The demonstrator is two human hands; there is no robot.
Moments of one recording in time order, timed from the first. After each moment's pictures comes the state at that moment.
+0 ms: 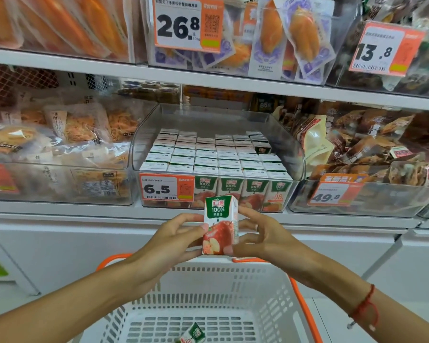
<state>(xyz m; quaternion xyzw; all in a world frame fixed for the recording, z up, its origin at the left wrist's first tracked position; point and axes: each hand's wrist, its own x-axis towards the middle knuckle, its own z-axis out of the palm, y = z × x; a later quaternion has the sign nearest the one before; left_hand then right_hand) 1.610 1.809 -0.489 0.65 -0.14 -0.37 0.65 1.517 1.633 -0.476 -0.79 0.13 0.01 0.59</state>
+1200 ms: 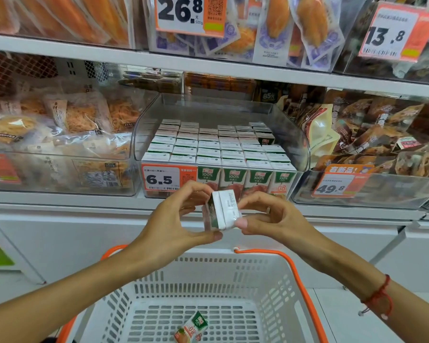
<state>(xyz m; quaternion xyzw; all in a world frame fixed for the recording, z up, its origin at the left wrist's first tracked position) 1.618 1.815 -0.489 0.73 -0.39 -0.12 0.55 1.510 1.625 -0.465 -0.78 0.05 -0.05 0.63</state>
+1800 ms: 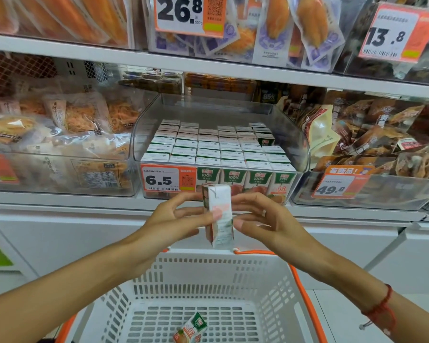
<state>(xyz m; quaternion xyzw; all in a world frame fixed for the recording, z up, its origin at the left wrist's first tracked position) 1.622 1.812 -0.484 0.71 -0.22 -0.31 0.59 1.510 1.632 -0.472 -0.81 0.06 -0.05 0.57</state>
